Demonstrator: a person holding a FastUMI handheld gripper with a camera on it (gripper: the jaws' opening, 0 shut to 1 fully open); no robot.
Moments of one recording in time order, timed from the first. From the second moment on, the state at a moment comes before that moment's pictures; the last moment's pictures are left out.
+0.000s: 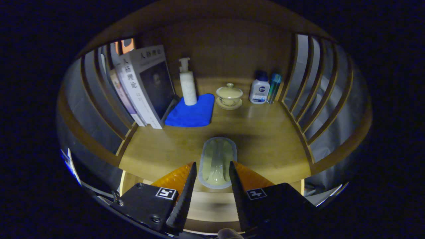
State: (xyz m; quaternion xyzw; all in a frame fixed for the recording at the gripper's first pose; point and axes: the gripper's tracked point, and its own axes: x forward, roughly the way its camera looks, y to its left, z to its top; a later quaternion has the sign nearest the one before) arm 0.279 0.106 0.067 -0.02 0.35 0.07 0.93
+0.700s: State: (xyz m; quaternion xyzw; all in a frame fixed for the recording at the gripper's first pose) arm 0.109 0.083 0.082 0.00 0.10 0.07 0.99
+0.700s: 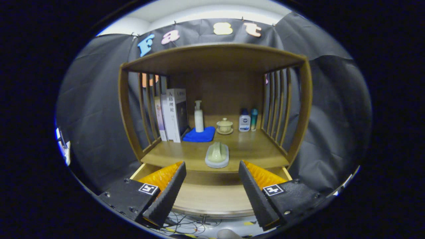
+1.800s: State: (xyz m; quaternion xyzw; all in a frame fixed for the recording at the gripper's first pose) arm 0.073 0.094 -0.117 0.00 0.09 0.02 1.00
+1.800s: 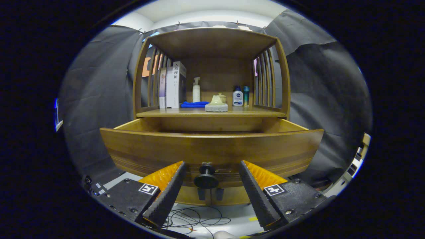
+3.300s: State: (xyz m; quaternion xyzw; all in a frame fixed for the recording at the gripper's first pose) arm 0.198 0.112 -0.115 -0.02 0.09 0.01 1.00
